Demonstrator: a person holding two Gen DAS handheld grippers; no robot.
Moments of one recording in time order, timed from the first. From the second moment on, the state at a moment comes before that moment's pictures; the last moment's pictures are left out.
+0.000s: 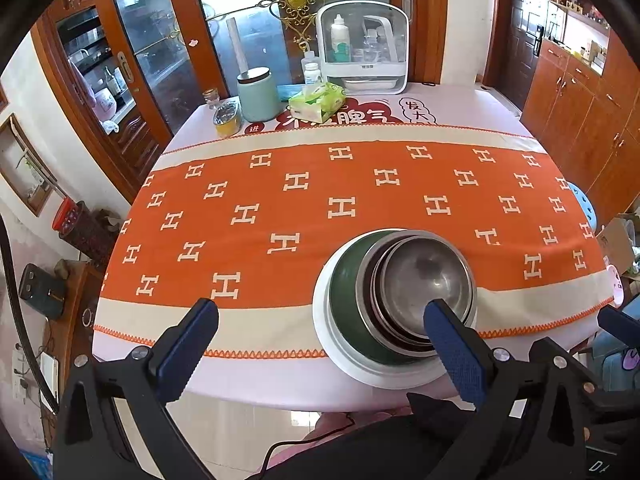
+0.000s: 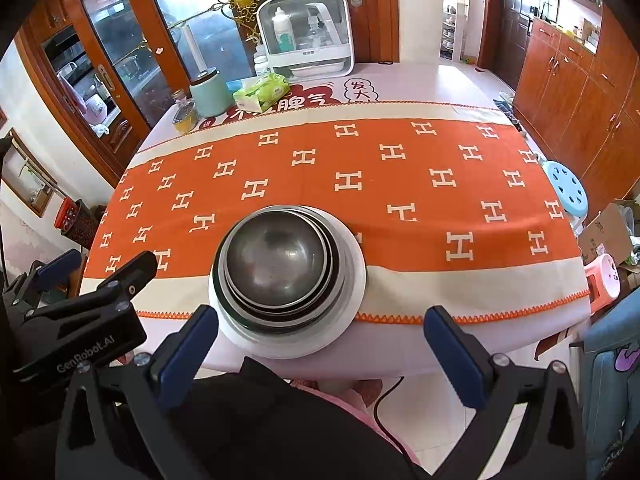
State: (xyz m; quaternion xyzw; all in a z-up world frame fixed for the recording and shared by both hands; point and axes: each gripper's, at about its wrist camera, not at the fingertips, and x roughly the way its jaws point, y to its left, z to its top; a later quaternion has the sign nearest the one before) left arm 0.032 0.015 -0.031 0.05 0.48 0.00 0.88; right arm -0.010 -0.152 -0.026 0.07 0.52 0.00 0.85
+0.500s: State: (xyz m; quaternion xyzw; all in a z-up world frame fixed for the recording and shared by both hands) left arm 0.032 0.013 -0.031 0.05 0.48 0.00 0.88; right arm -0.006 -0.156 -0.030 0.07 0.53 0.00 0.85
